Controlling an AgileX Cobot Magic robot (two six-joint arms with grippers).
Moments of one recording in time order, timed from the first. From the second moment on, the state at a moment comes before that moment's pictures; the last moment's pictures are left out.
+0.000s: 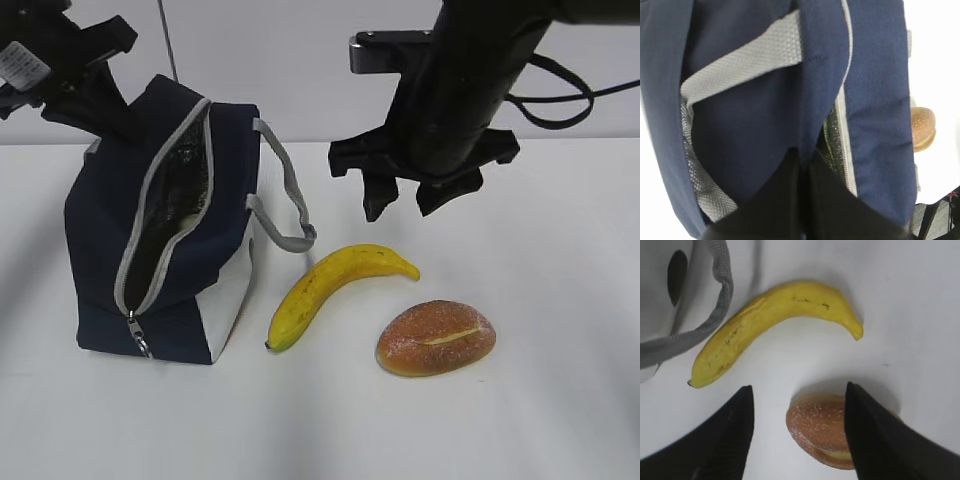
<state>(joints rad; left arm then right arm) -0.09 1.80 -1.63 -0.51 1.21 0.20 0.51 1.79 -1.49 -0.10 0.99 0.30</state>
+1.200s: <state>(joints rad) -0.09 1.80 -1.63 -0.51 1.21 0.20 0.51 2.11 -1.49 0.04 0.60 1.04</state>
